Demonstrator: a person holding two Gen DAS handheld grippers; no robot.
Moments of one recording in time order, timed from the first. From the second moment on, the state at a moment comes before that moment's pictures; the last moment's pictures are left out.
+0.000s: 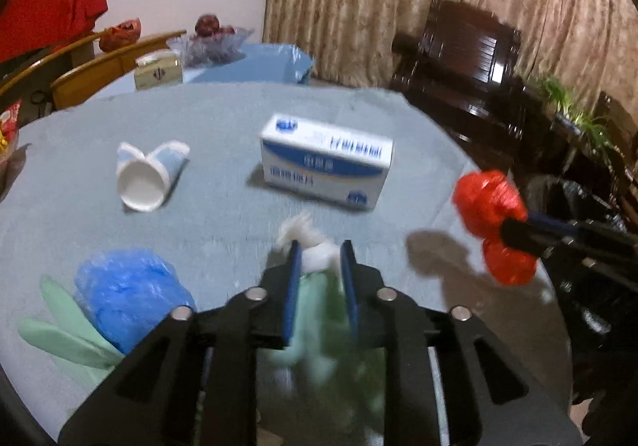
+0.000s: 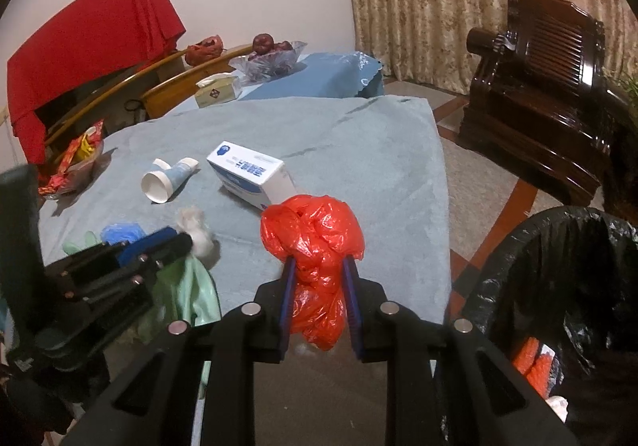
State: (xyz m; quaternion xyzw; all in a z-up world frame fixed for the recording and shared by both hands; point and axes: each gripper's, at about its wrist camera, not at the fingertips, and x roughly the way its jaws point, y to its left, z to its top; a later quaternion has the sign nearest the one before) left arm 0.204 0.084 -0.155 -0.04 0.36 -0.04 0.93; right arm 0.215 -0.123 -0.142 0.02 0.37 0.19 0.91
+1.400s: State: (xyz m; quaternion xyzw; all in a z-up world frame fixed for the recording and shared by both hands) left arm 0.164 0.013 -0.060 -0.03 0.31 -0.12 0.94; right arm 0.157 -0.192 -0.059 0.05 0.30 0.15 0.94
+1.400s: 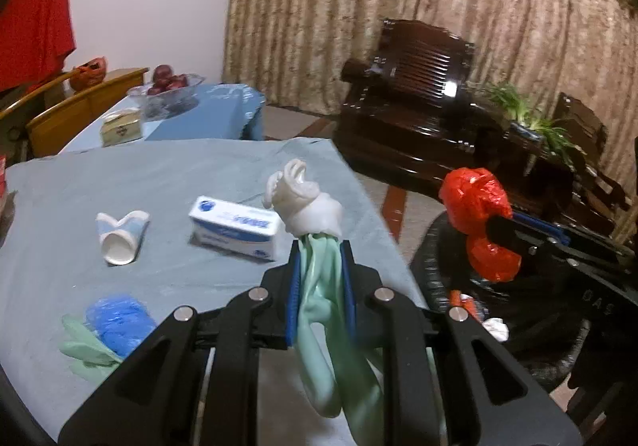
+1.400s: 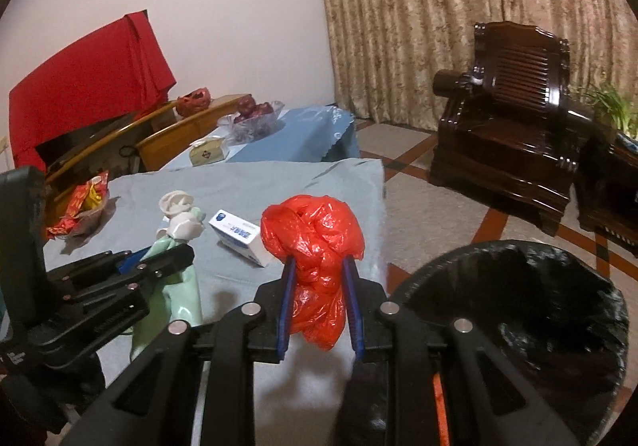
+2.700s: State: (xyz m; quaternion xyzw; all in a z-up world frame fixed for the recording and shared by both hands) left arm 0.162 -0.168 -0.075 0.03 0.30 -0.27 0.91; right arm 0.093 -0.361 -0.070 0.08 0.30 -0.02 0.95
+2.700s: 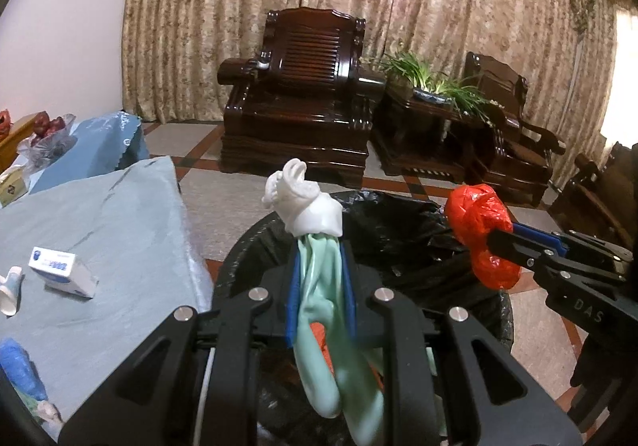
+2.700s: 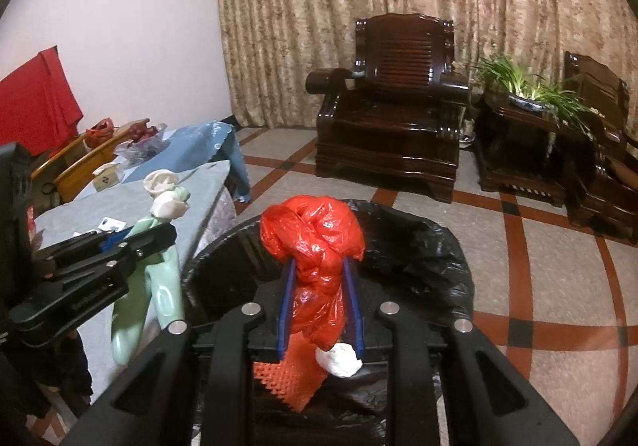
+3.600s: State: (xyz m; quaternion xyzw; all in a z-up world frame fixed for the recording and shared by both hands) left arm 0.173 -0.170 -0.075 0.02 0.29 -0.29 0.91; right arm 0.089 -0.384 -0.087 0.08 0.30 -0.06 0.95
